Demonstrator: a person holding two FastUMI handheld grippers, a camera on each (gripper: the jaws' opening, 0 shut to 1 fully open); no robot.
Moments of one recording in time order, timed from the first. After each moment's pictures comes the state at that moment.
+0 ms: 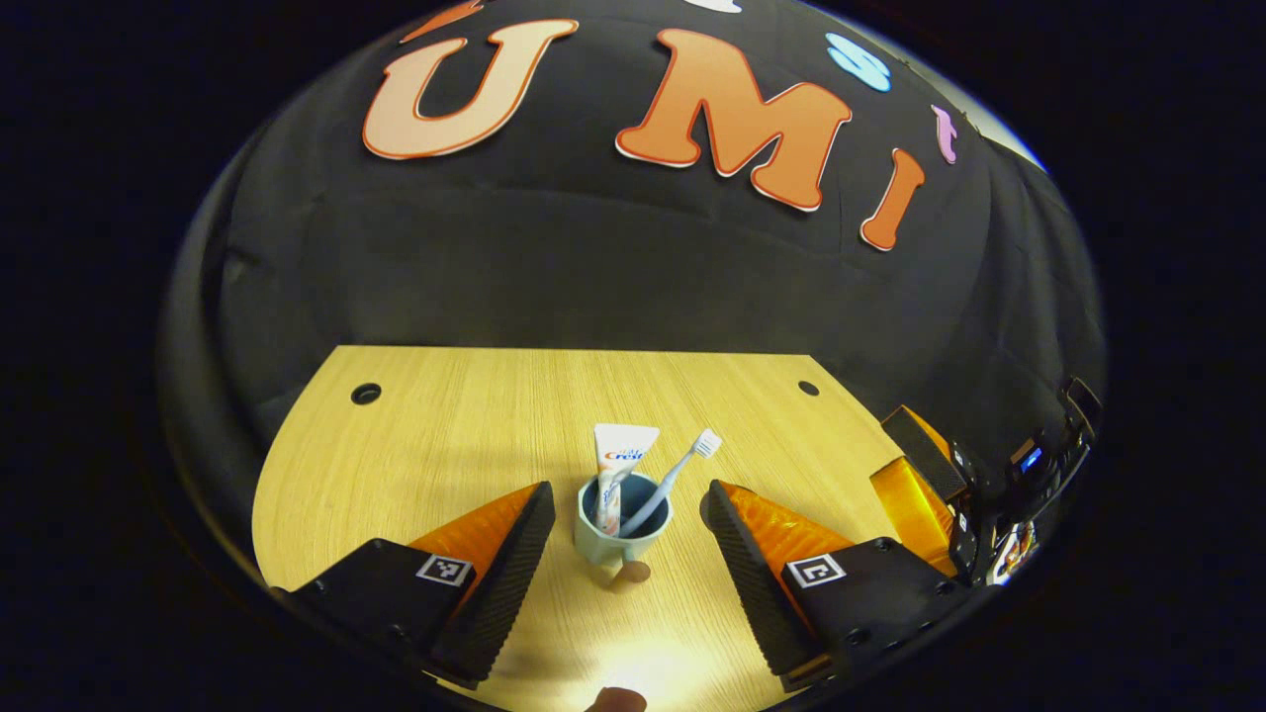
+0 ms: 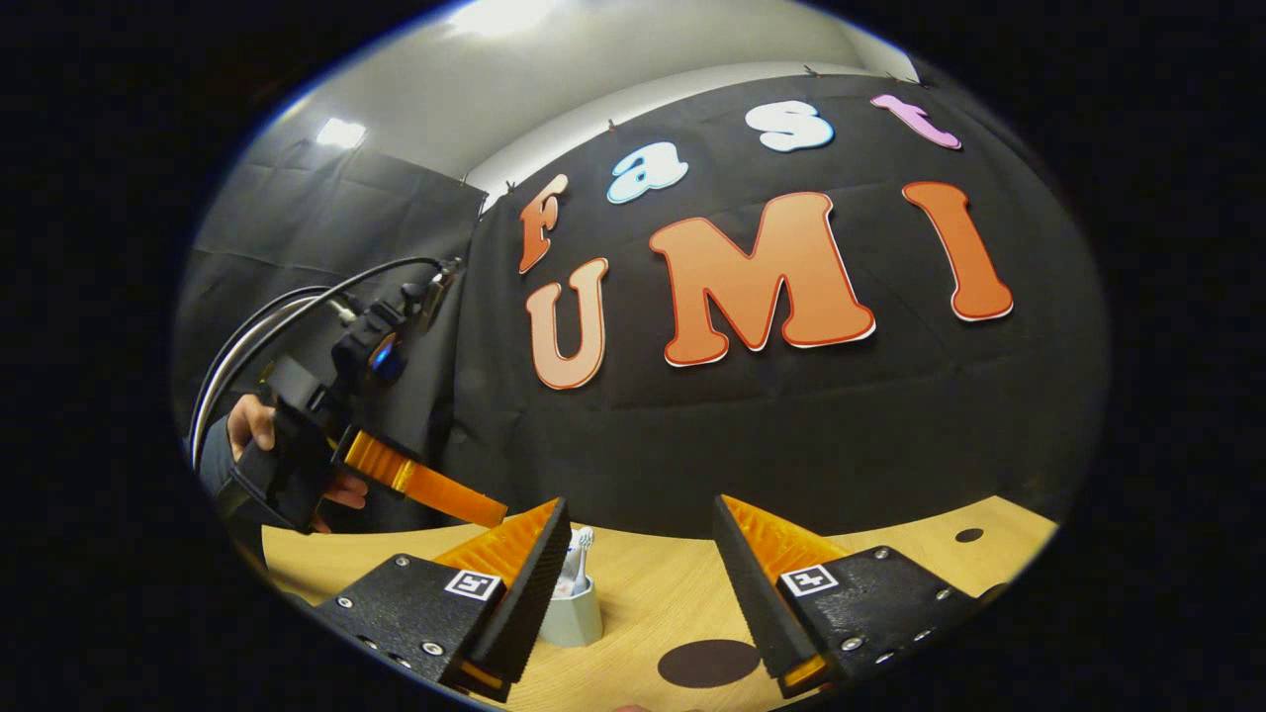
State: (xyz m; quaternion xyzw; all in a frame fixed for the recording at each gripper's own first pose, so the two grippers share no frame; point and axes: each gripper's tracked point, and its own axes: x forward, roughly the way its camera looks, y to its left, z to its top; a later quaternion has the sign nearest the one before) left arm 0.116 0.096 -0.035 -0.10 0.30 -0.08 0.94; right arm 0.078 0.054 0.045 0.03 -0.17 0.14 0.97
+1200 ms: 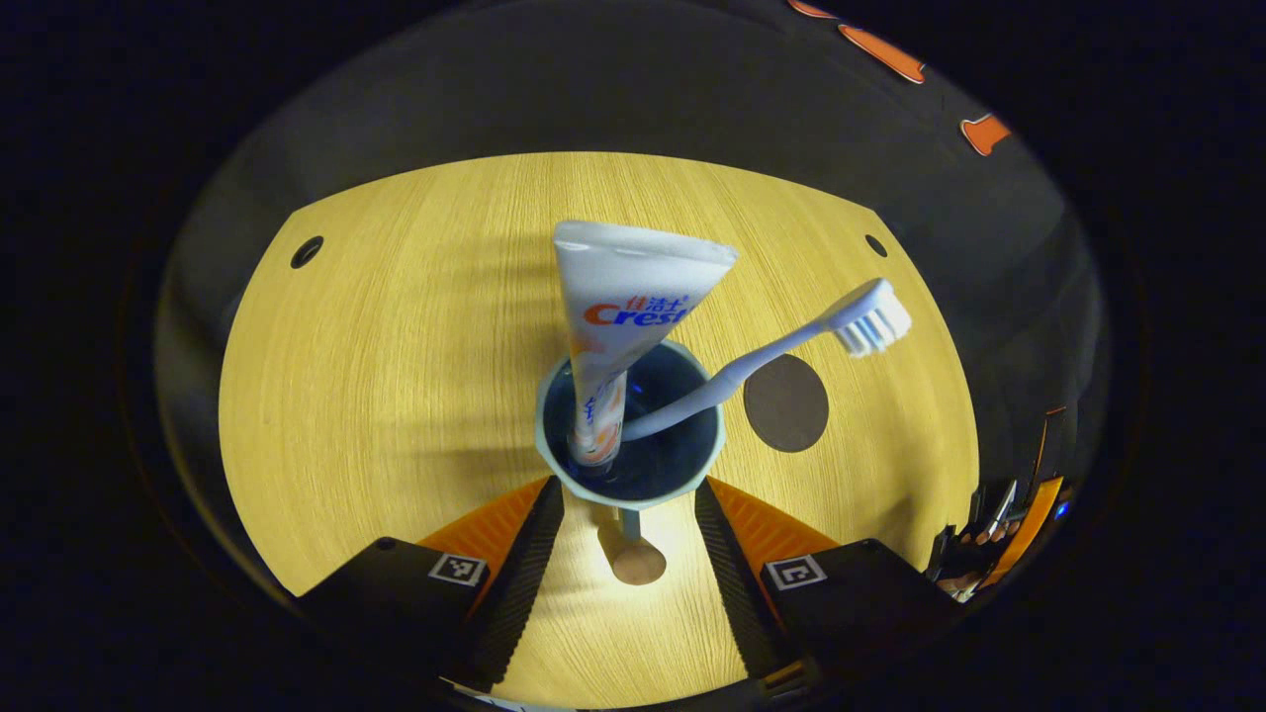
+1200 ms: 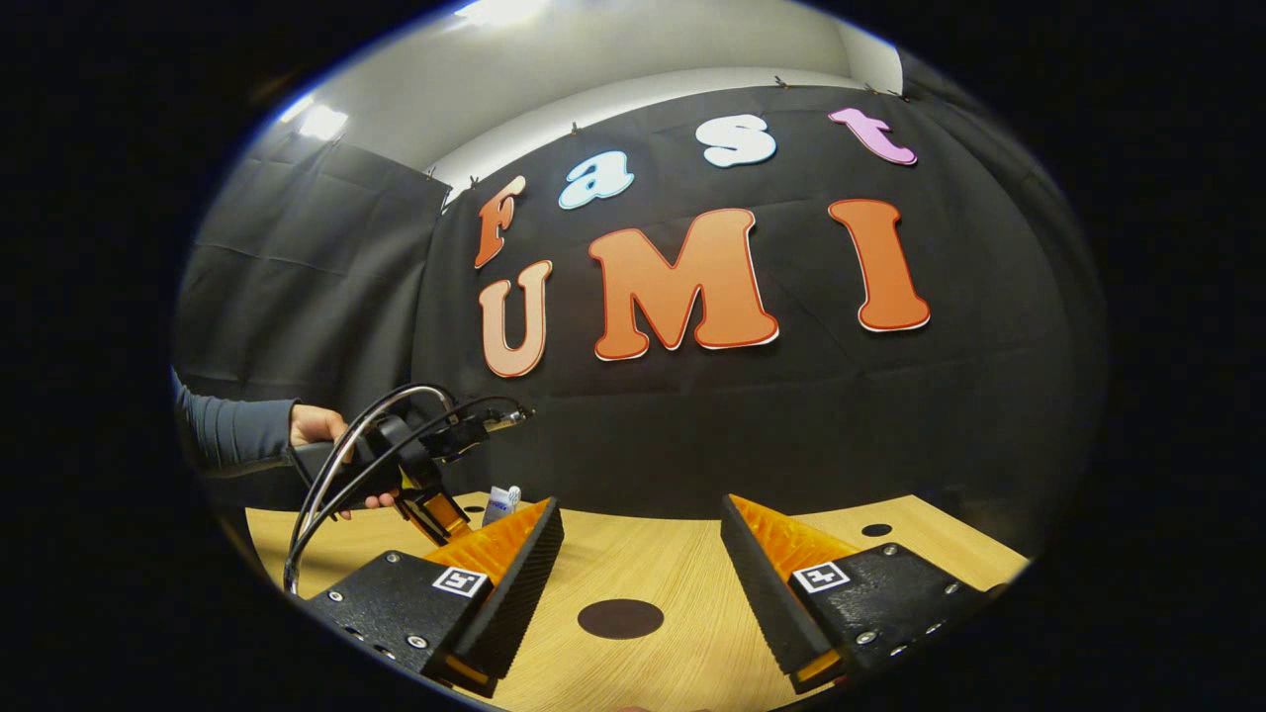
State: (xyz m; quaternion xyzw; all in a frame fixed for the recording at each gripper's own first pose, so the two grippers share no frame) left arm 0.128 0.072 -0.165 -0.09 0.56 -0.06 0.82; right arm 0.026 -0.036 0.018 0.04 -0.15 0.06 0.99
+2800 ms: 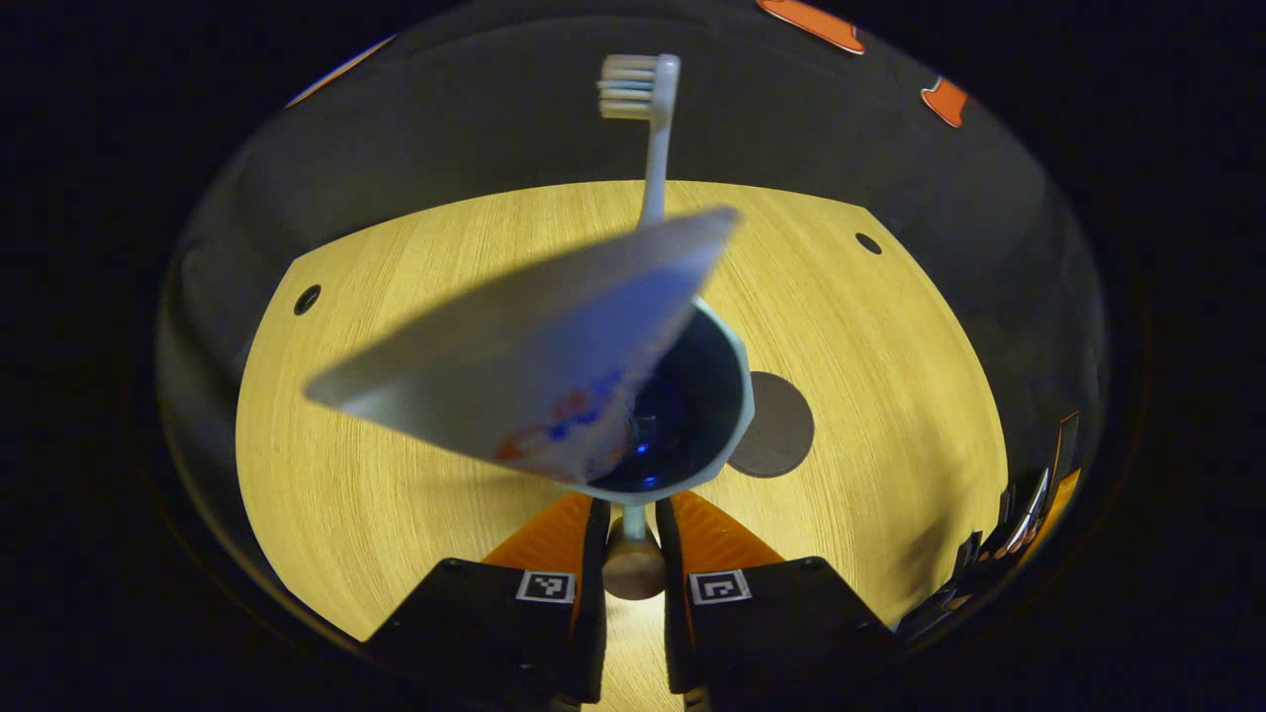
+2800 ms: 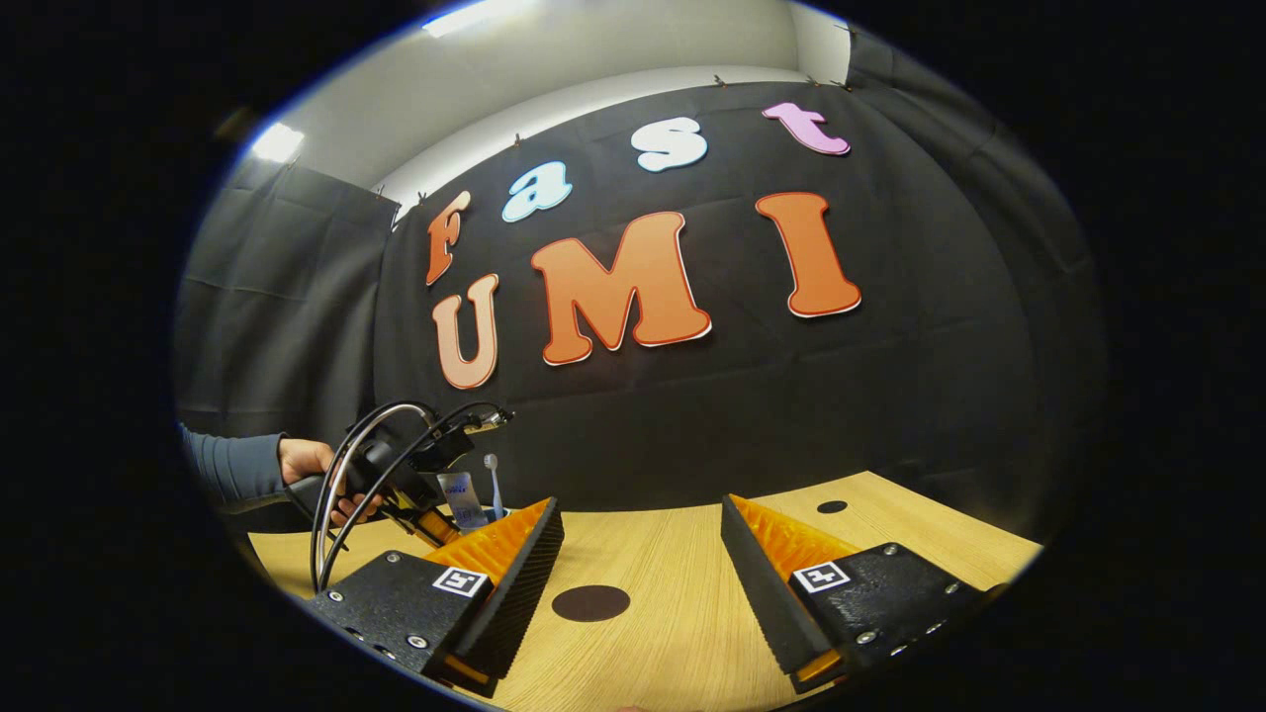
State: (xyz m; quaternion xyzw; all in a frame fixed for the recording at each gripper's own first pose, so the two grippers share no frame) left arm 0.166 0.085 -0.143 -0.04 0.51 -0.05 0.86; right arm -0.008 -0.087 0.002 0.09 -0.14 0.00 0.99
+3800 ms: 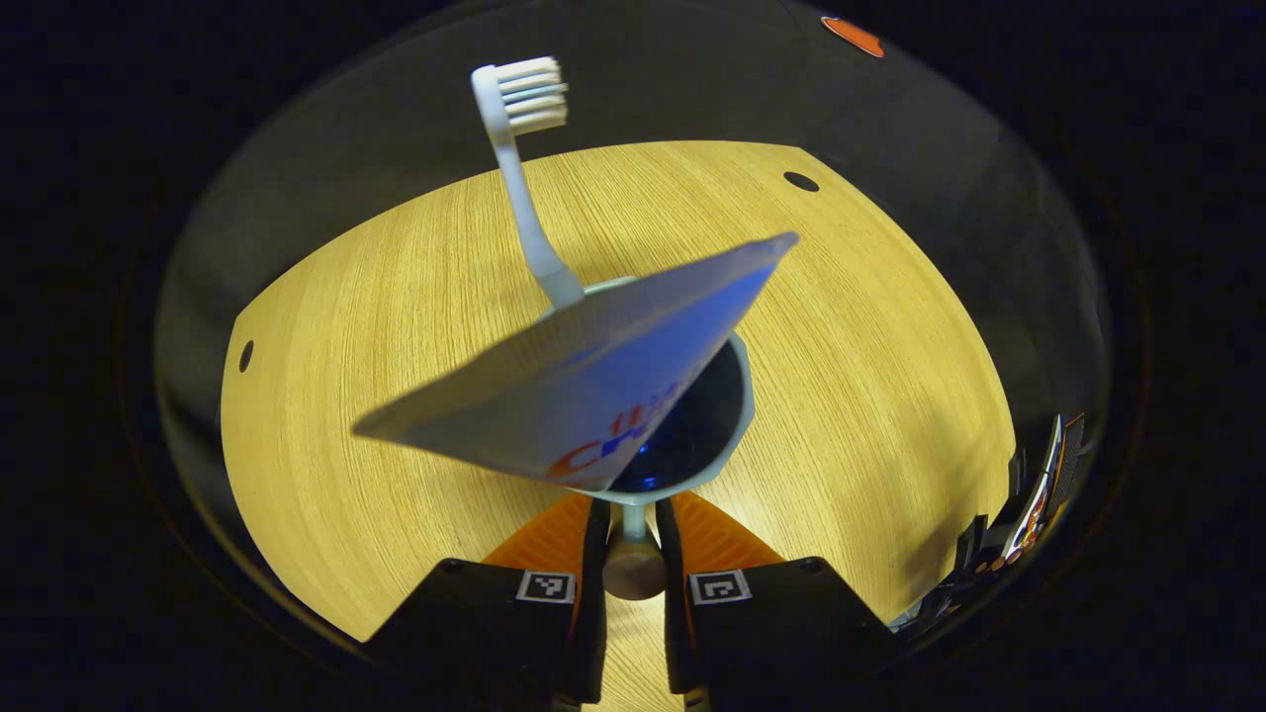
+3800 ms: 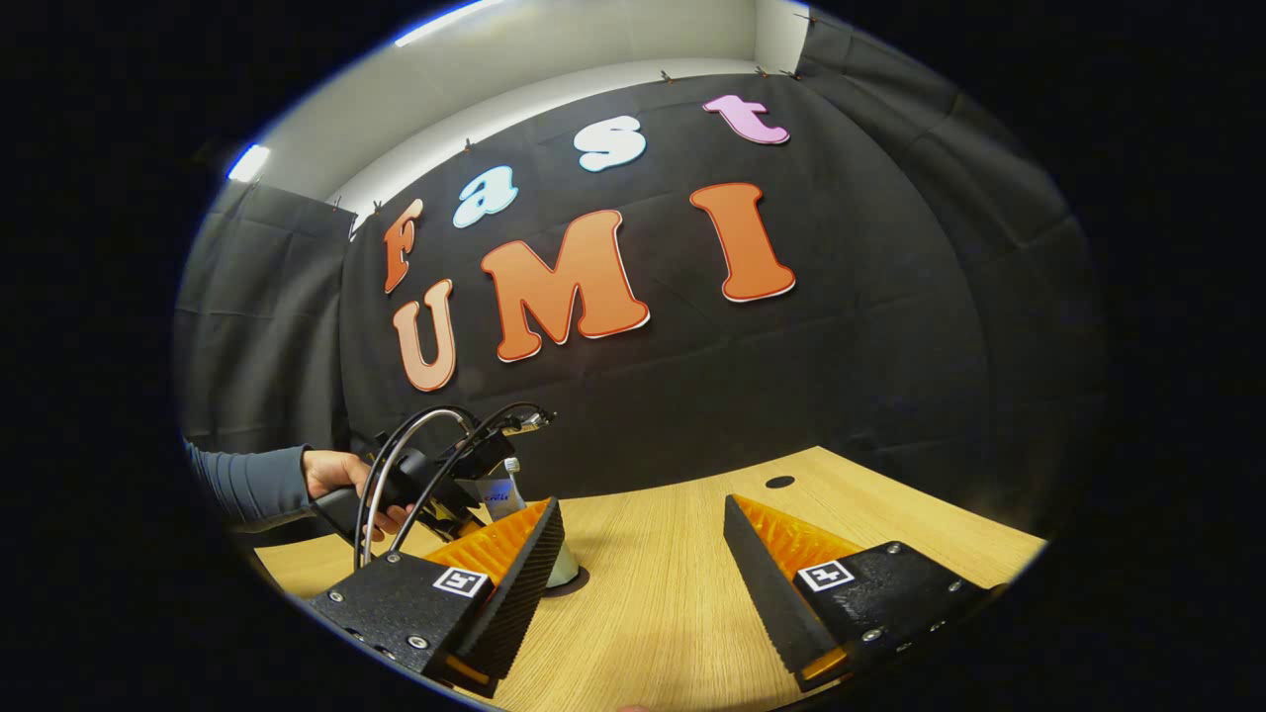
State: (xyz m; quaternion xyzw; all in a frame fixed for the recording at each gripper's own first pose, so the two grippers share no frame) left arm 0.296 0.067 -0.144 0.02 0.55 -0.10 0.83; right arm -0.045 -0.133 -0.029 0.14 -0.11 -0.03 0.98
